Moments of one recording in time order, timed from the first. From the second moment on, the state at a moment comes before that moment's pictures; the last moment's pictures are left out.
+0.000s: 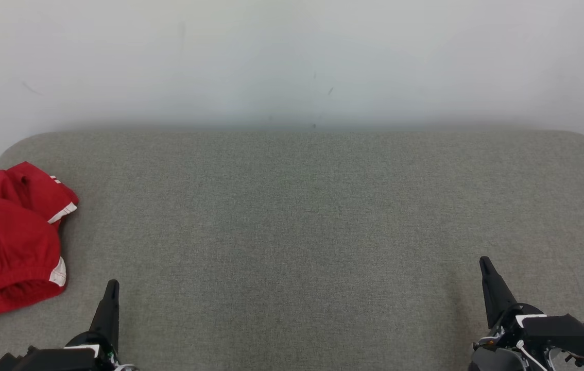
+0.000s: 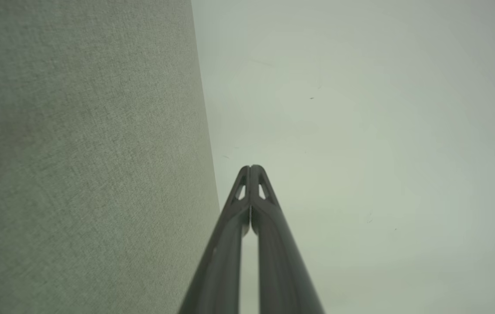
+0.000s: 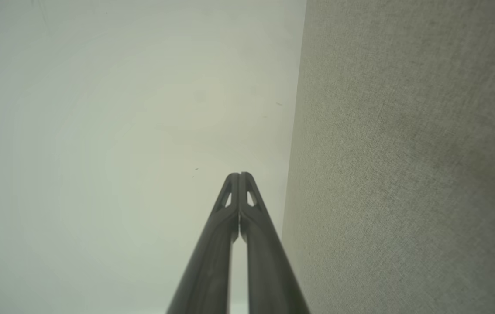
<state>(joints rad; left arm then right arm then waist) -0.11 0.05 0.11 0.25 -1.61 -0.13 0.12 -0.11 -0.05 -0.11 0.24 1.61 0.13 0.11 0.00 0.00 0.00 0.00</state>
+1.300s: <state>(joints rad) -0.11 0.05 0.11 0.25 -1.61 -0.13 0.12 -0.11 -0.05 -0.11 0.24 1.61 0.13 0.11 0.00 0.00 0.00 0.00</state>
